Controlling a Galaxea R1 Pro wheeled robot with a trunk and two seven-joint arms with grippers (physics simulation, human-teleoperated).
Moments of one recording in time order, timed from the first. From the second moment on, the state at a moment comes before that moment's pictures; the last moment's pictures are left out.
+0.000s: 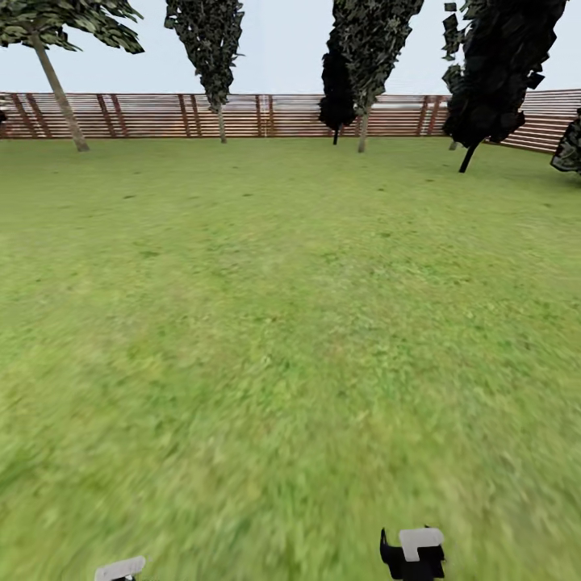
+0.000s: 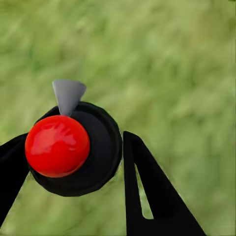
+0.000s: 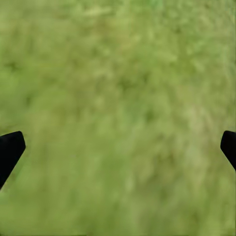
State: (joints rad) left arm -0.36 0.18 -0.23 -0.07 0.46 -0.43 -0.05; right arm -0.43 0.03 0.10 -0.04 0.21 -0.59 -0.43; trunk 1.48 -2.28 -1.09
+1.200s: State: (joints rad) left arm -0.36 0.18 -0.23 -0.07 0.45 -0.43 -0.05; right arm -0.43 0.03 0.10 -0.03 0.21 -0.59 -0.43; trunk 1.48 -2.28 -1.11
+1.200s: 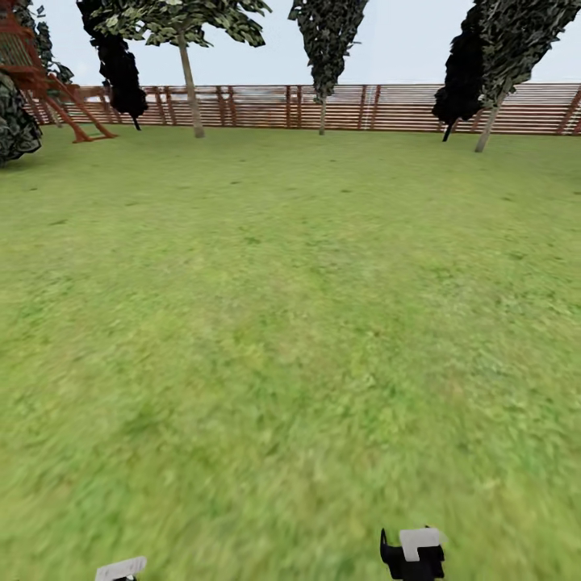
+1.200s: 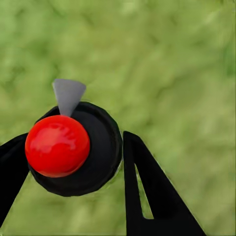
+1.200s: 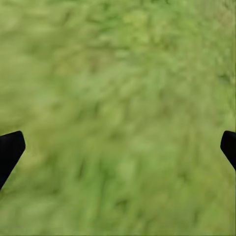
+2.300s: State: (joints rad) left arm -0.36 0.18 -0.23 -0.07 0.45 -0.43 -0.05; right arm -0.43 0.03 0.10 -0.03 0.21 -0.59 -0.43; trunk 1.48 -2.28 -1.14
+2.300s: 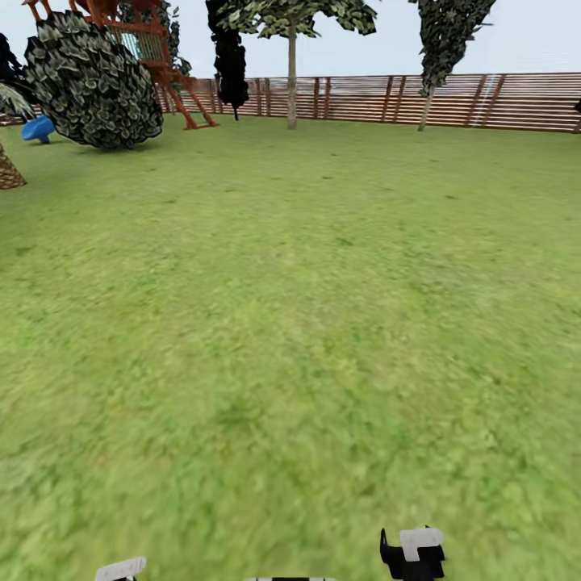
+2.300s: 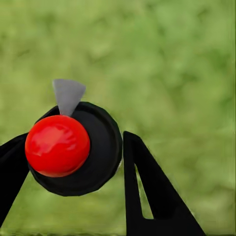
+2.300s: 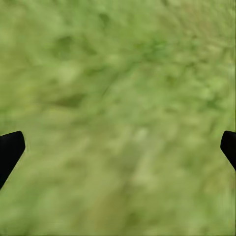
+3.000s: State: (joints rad) left arm -0.36 0.18 -0.23 -0.07 0.46 -0.43 -0.05; right arm -0.41 0.03 0.11 -0.03 0.21 -0.59 -0.35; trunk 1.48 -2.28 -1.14
